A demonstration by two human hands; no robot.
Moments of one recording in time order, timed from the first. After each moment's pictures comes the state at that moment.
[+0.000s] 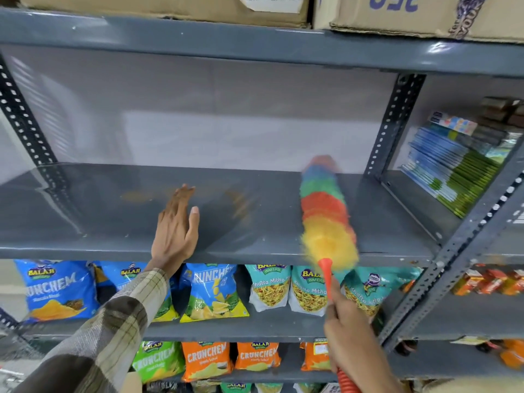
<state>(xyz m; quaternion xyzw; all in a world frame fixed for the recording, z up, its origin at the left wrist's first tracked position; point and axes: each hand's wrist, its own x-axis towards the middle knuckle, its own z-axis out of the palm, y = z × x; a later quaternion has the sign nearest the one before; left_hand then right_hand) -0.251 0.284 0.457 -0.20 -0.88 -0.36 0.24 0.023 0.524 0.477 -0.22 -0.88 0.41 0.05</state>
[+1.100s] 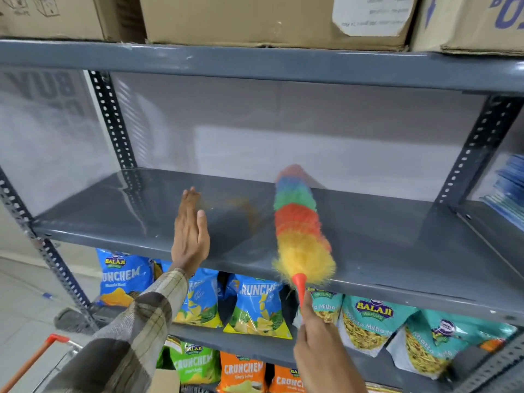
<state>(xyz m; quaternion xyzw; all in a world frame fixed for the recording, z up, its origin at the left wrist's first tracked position) -0.284 0.203 0.450 -0.11 -0.83 -0.44 0.32 -0.032 0.417 0.497 -0.10 -0.93 0.35 -0.04</state>
